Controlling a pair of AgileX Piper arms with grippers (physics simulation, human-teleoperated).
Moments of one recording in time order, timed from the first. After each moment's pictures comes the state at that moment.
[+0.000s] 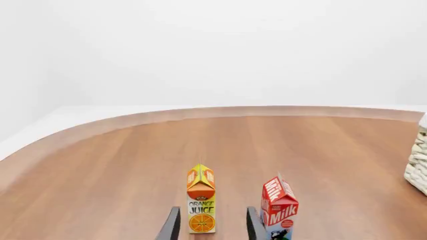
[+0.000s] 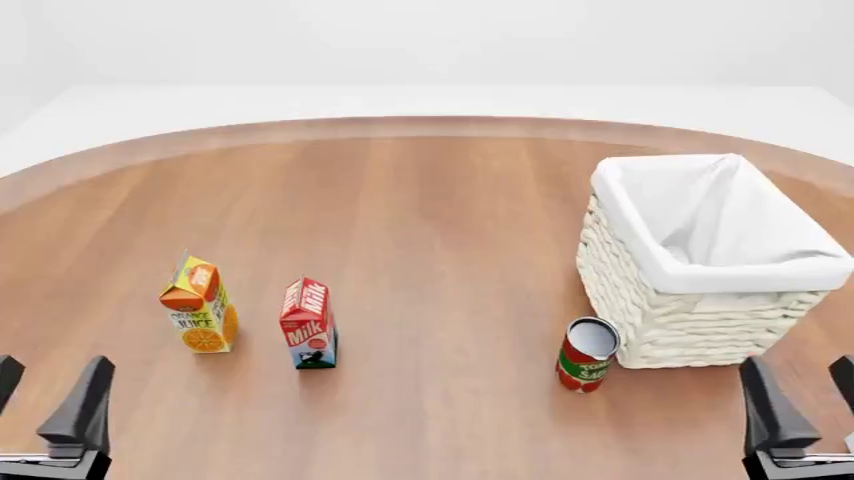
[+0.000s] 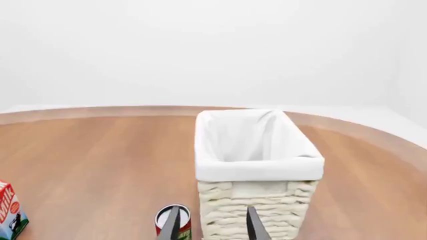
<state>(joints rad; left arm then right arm) 0.00 0.00 0.00 0.00 0.00 0.00 0.00 0.00 0.00 0.00</state>
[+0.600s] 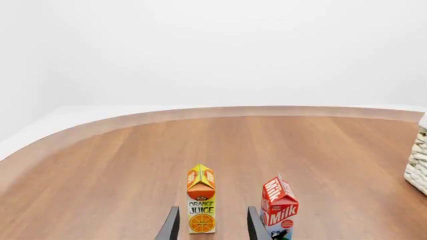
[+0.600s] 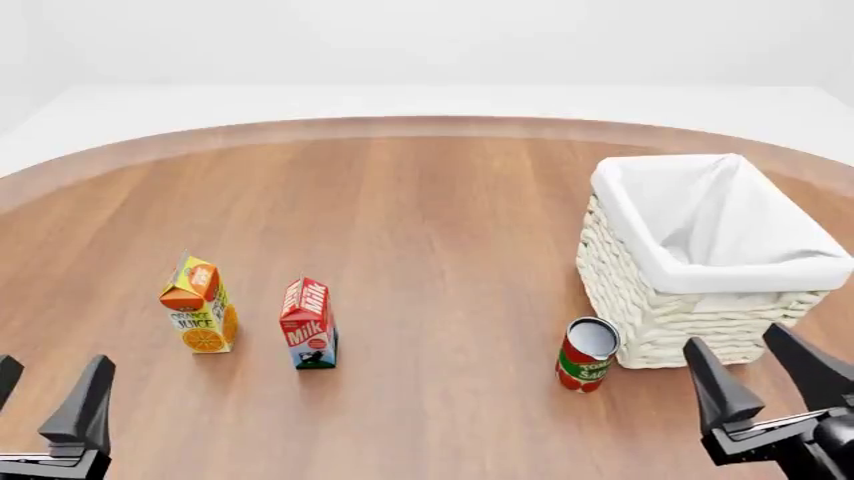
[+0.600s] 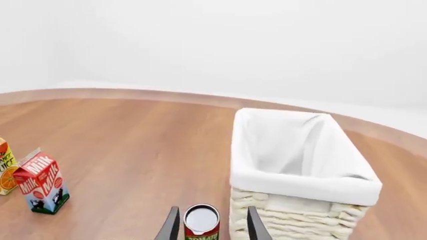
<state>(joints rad) 0.00 0.01 0.00 0.00 0.00 0.18 0.32 -0.03 -0.23 -0.03</state>
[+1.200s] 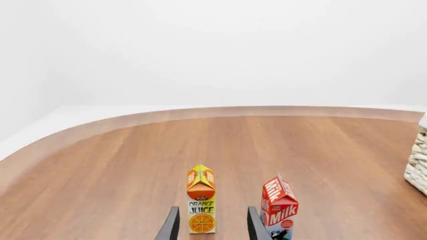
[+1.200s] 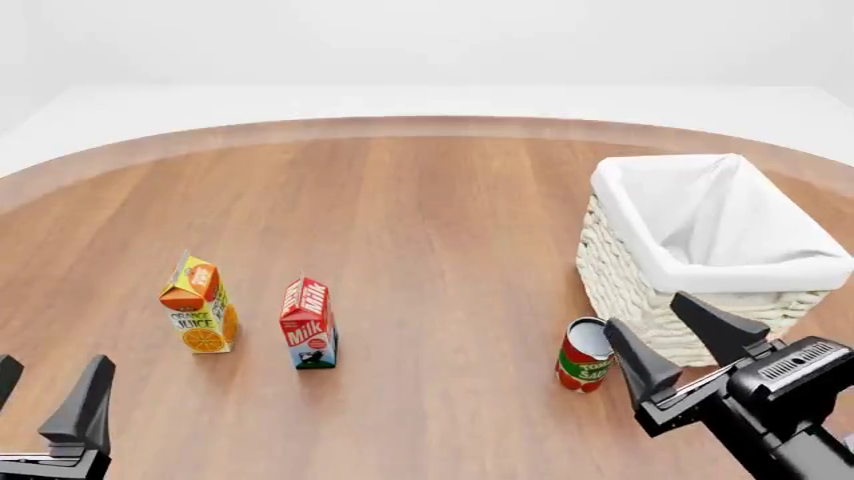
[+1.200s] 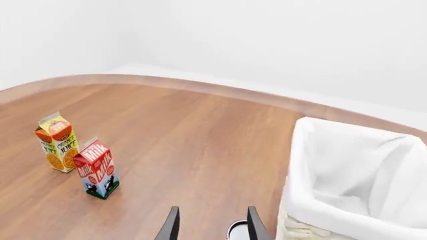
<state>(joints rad) 0.00 0.01 0.00 0.00 0.00 0.40 0.72 -0.10 -0.52 -0.02</state>
